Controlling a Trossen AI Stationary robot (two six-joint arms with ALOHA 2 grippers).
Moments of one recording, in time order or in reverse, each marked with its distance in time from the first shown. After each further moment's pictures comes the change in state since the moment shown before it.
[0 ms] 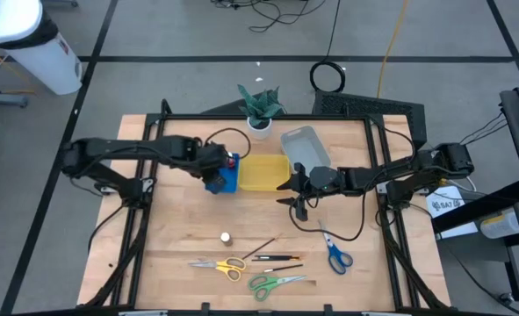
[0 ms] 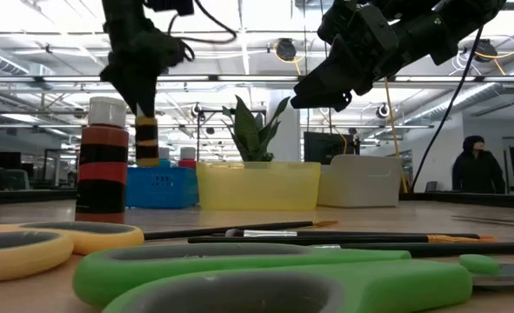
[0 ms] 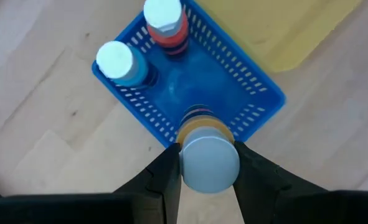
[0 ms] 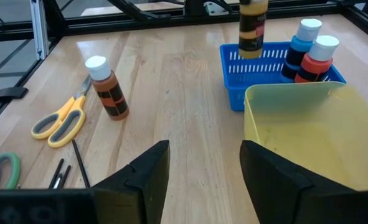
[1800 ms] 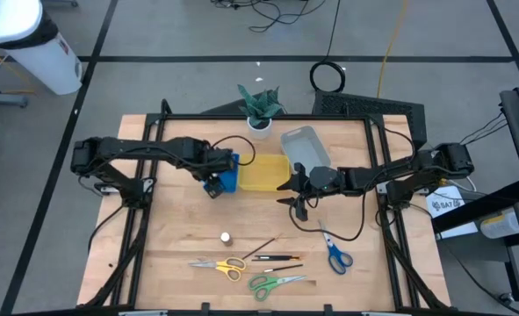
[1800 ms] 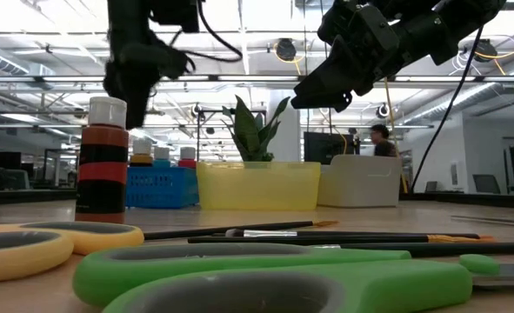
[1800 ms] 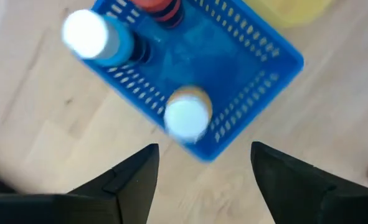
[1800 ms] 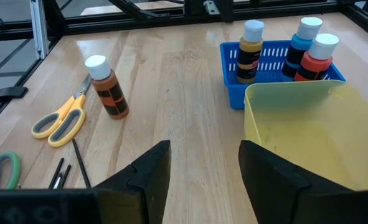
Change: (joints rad) left arm 0.001 0.078 0.030 -0.119 0.055 0.108; right arm 0.000 0.000 0.000 -0.004 0.000 0.003
